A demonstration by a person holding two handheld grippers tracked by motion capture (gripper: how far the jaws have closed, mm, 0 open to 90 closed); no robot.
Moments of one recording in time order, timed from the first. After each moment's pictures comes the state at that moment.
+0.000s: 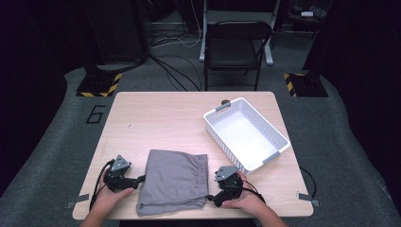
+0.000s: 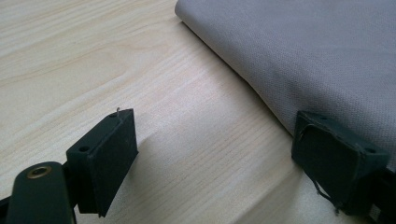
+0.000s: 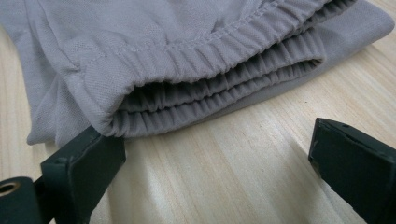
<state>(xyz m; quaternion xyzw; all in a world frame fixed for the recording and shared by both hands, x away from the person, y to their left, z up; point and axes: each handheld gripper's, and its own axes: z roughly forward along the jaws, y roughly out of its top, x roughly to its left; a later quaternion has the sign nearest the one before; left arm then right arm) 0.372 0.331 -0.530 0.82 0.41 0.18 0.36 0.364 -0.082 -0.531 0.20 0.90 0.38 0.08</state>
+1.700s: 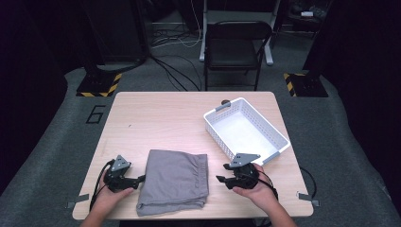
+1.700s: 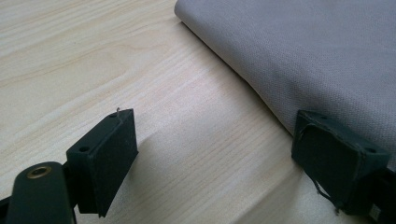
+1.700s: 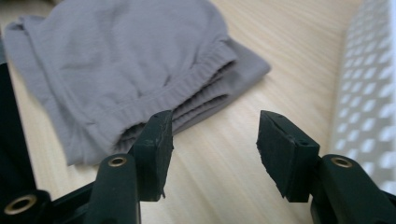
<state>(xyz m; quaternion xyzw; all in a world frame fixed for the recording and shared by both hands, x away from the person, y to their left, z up) 0.372 0.331 -0.530 0.82 0.41 0.19 0.36 0.365 -0.118 -0.463 0.27 0.87 0.40 0.11</state>
